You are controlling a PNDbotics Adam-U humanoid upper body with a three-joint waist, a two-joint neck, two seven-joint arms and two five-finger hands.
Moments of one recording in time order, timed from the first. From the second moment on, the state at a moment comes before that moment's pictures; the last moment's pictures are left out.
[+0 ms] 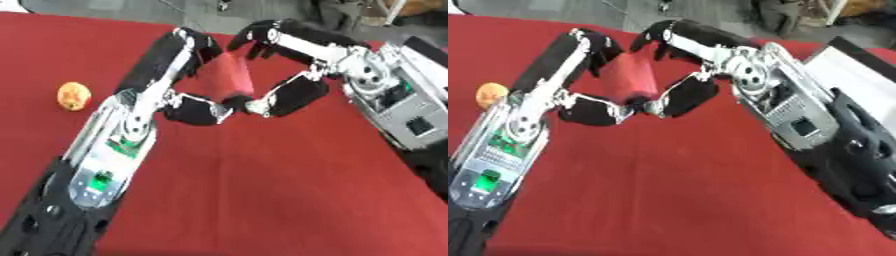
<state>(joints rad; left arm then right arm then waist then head) -0.86 0.06 -0.47 -1.61 -0.66 0.33 -0.22 -0.71 -0.66 0.38 -1.99 0.41 0.46 0.50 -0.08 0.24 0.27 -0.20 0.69</state>
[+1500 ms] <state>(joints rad) -0.86 0.06 -0.47 -1.62 -0.66 0.32 -0.22 -0.72 -0.66 0.39 -2.00 0.38 0.48 0.47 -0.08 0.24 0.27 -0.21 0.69</state>
